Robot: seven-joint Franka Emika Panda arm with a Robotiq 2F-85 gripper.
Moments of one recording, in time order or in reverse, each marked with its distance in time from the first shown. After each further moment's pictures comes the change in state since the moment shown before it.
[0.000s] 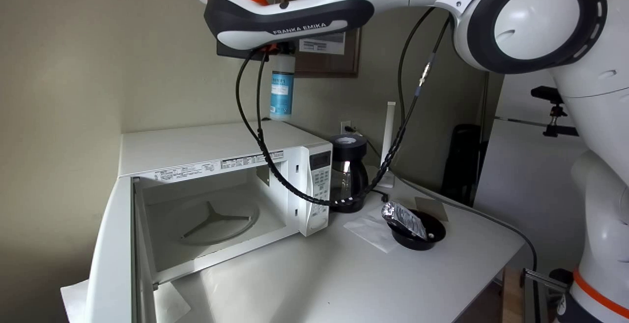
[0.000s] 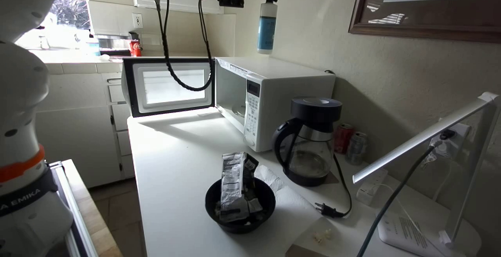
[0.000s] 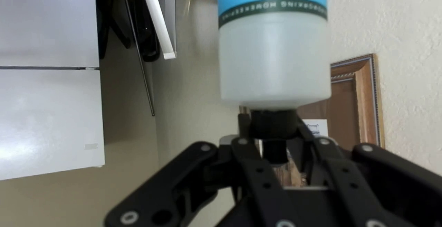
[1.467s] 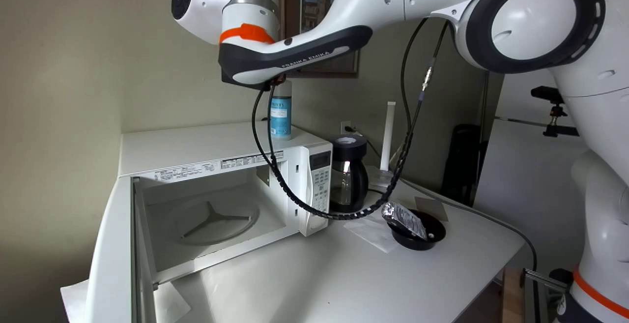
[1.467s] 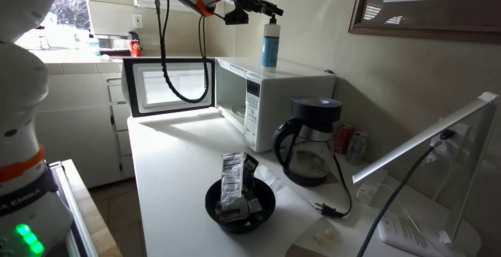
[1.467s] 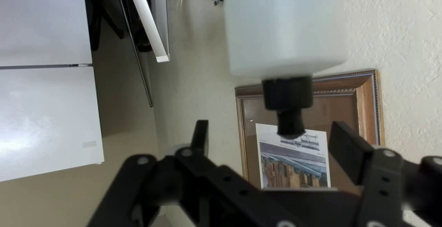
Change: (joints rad) arm -0.002 -0.005 -0.027 -0.156 -0.050 0.083 0.143
